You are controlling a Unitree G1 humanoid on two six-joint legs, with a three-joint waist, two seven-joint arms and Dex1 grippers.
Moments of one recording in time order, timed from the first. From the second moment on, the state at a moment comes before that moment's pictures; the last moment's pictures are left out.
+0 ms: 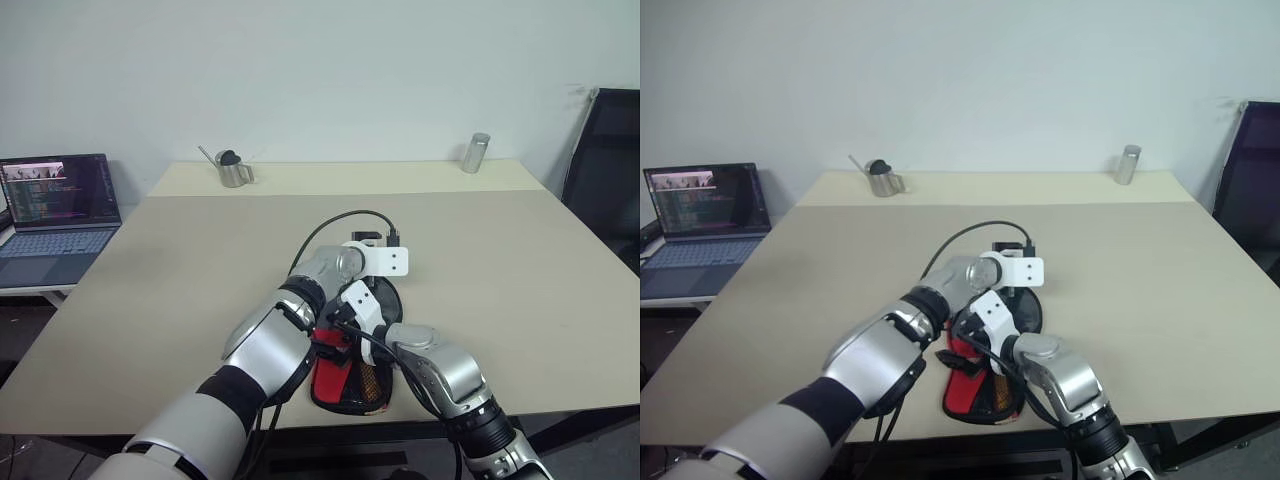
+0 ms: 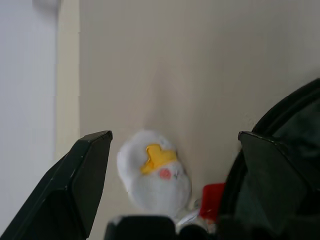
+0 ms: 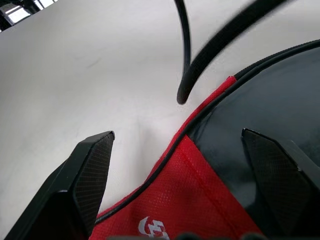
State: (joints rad) left arm -1.33 0.04 -0.41 1.38 0.59 -0.24 -0.44; right arm -0.46 -0.09 0.34 -0.06 0.18 0.81 0.57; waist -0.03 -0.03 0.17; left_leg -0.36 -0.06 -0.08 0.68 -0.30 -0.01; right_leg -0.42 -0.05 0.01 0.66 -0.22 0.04
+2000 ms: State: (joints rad) left arm -0.62 0.24 -0.14 0.37 -0.10 0.35 -0.89; right arm -0.99 -0.21 -0.03 0.73 0.27 0.46 0.56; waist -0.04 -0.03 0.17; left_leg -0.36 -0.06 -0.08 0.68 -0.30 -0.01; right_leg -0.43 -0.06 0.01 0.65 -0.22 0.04
